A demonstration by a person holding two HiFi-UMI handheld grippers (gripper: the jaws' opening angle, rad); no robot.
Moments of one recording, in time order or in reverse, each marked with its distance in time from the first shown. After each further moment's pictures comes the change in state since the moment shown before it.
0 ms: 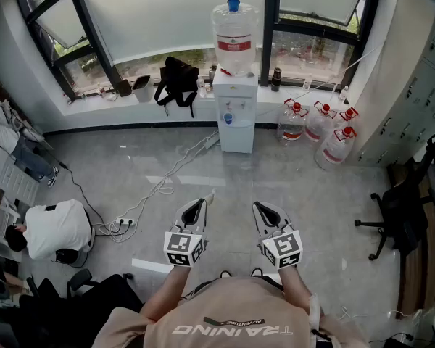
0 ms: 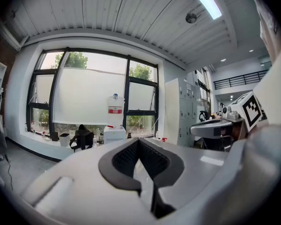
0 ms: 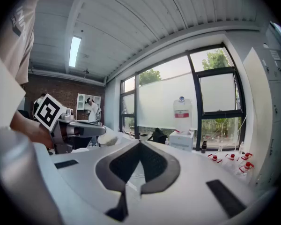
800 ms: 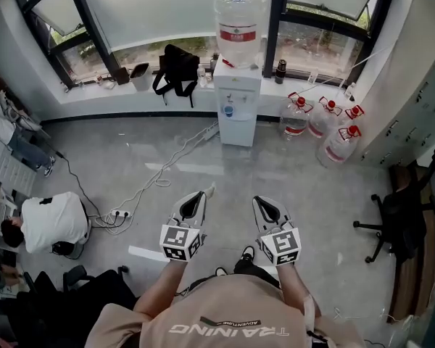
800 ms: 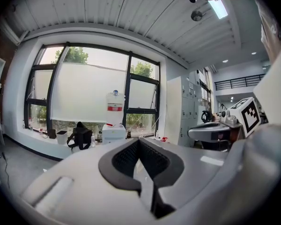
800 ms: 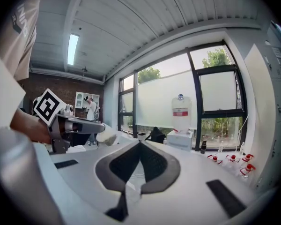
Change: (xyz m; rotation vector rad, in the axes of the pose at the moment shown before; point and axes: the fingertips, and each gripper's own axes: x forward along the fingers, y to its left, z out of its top) left arm 0.057 0.017 0.000 -0.031 0.015 0.002; right arm 0.046 -0.045 -0.010 -0.017 0.018 0.010
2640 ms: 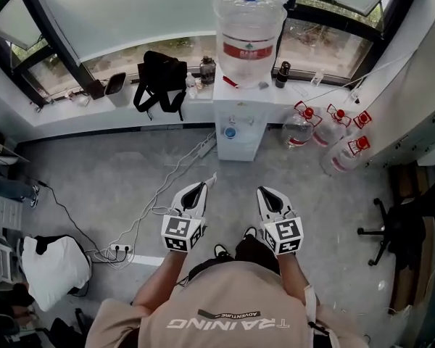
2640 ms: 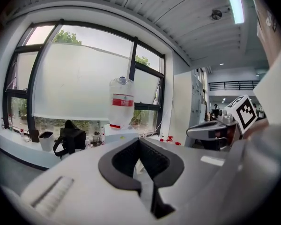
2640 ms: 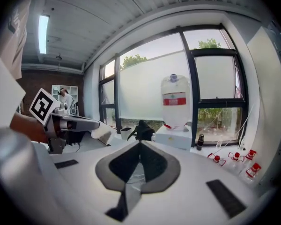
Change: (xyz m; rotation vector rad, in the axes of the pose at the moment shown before) left arm 0.264 0.229 0.030 -0.009 0.066 -0.126; right arm 0.307 -0.140 0.010 0.082 0.126 -0.142
